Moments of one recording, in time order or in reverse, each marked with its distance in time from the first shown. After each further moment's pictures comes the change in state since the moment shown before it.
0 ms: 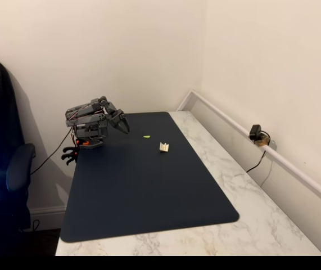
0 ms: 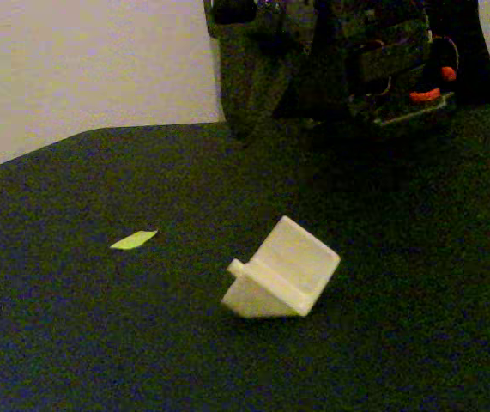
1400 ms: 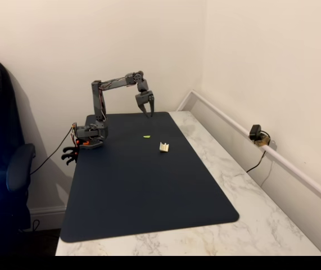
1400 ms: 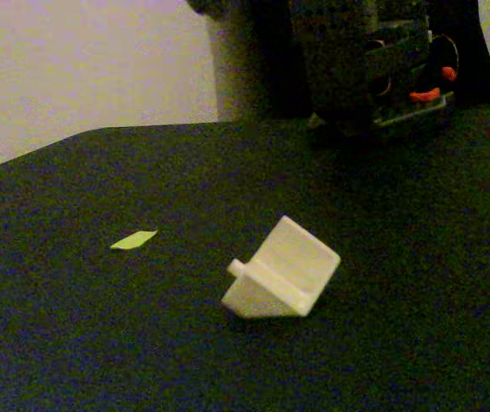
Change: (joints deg) arm -18.7 -96.6 -93.7 16.0 14.8
